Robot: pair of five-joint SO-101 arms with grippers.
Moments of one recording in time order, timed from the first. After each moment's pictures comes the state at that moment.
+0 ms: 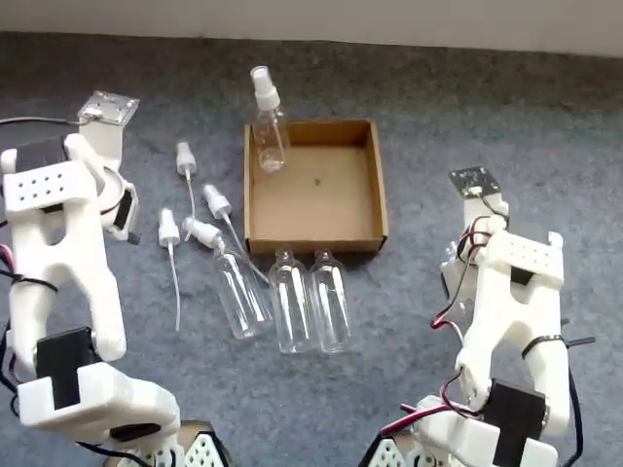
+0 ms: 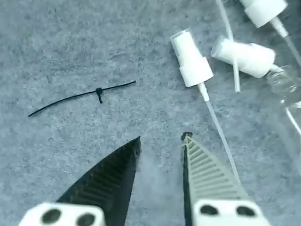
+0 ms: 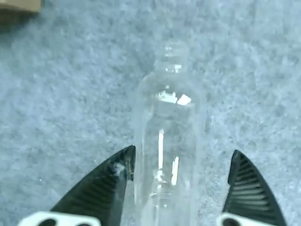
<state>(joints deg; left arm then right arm) -23.7 0.0 5.2 84.9 -22.2 13.0 -13.0 35.2 64.6 33.7</state>
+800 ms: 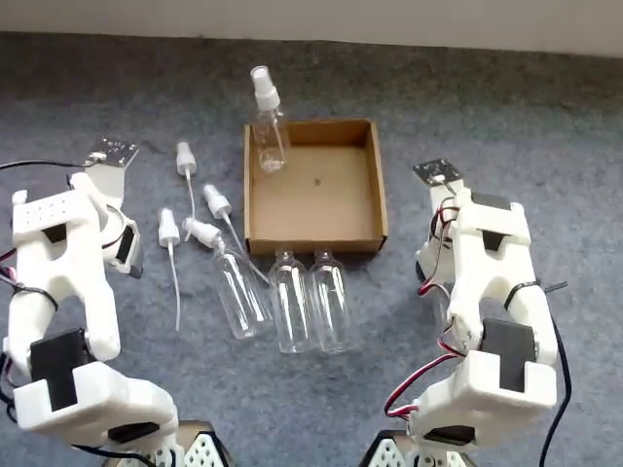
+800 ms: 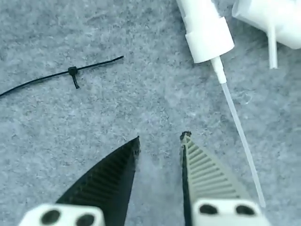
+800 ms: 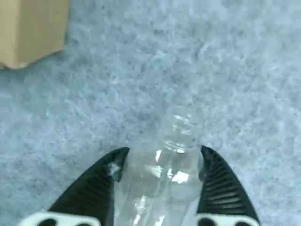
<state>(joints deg) -27.0 0.0 21.8 72.9 -24.9 7.0 5.2 25.3 62.5 33.3</state>
